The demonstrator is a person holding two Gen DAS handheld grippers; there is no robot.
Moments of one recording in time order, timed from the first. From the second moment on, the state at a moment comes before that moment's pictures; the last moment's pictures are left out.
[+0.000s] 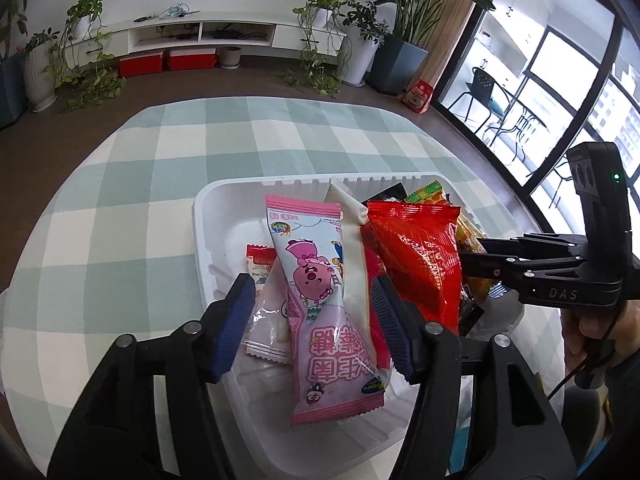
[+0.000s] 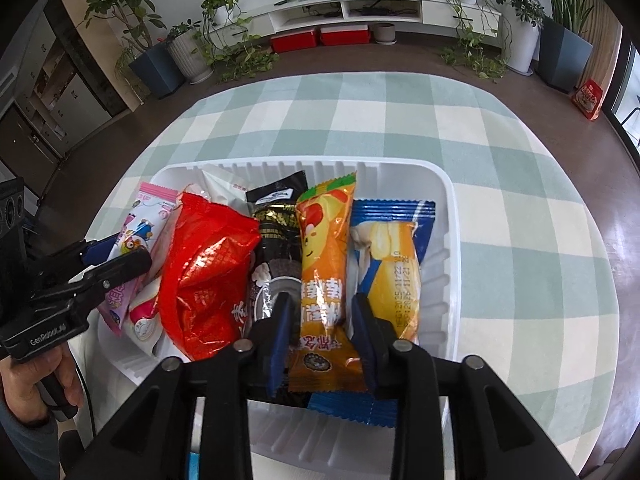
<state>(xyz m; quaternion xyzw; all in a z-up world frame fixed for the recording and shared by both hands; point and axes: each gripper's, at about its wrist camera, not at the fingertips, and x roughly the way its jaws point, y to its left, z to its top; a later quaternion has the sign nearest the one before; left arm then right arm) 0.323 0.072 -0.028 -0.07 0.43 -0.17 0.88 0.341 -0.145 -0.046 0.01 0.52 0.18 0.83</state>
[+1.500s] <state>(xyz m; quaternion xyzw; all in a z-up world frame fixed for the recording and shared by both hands) 0.060 0.039 -0.036 0.01 0.42 -0.24 0.87 0.083 -0.229 -0.058 0.20 0.47 0.20 0.84</state>
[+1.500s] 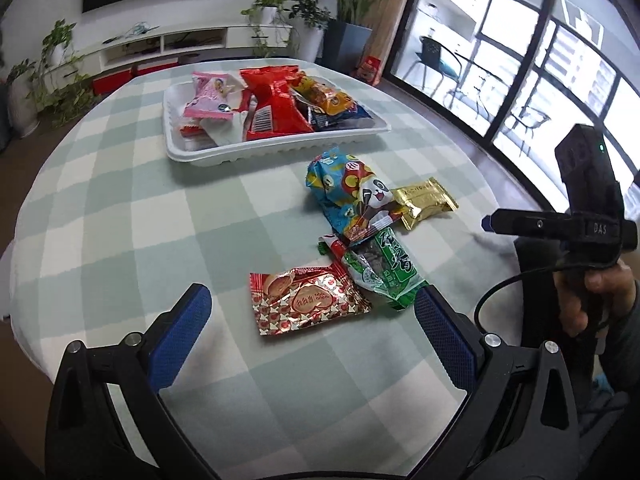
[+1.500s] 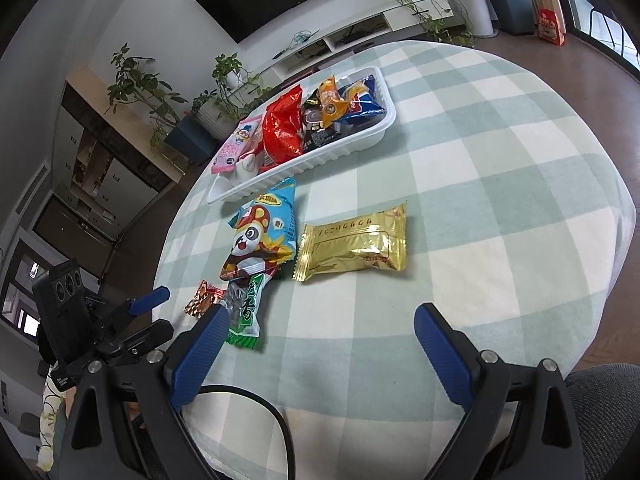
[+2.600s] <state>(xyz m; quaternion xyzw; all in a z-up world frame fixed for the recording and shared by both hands) 0.134 -0.004 -0.070 0.30 0.52 -0.45 0.66 0.149 -0.202 -0.038 -0.10 0.47 0.35 0.80</state>
